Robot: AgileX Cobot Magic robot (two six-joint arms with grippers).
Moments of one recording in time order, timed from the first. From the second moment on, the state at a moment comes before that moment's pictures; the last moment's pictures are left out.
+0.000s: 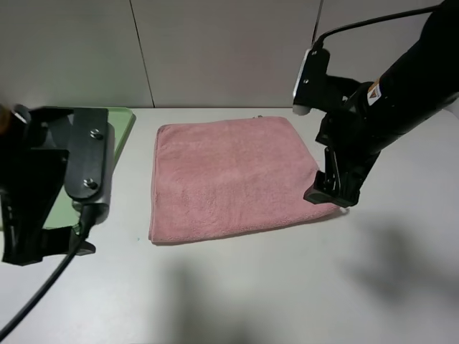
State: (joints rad) left arm -0.69 1.22 -0.78 0.08 0.81 0.74; right arm 0.53 1.47 -0.90 0.02 0.66 -0.80
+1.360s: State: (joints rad) left arm -0.73 1.49 -0.78 0.08 0.66 0.85; right arm 0.54 1.92 -0.91 -0.25 0.51 -1.08
